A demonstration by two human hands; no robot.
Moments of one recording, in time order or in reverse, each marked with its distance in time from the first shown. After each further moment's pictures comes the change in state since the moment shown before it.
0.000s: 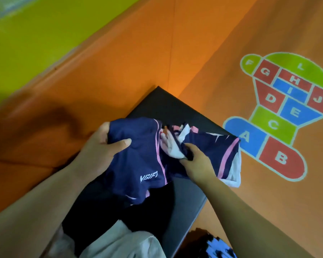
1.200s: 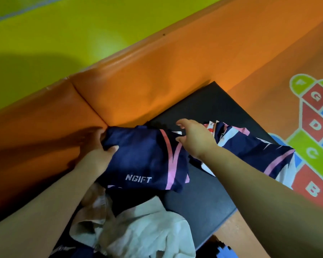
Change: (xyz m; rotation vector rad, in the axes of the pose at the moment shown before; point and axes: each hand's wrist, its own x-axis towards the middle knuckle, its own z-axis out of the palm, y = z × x) left_hand -0.077 -0.133 -0.136 0.521 0.570 -0.302; right_hand 0.001 -0.106 0.116 -0.656 -0.212 -0.503
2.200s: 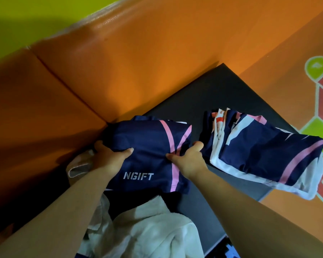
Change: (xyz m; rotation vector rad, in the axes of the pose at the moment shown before) left_hand 0.010 -0.027 0.077 -0.116 -0.014 -0.405; right_hand -0.016 0.019 0.101 0.624 -0.096 0.587
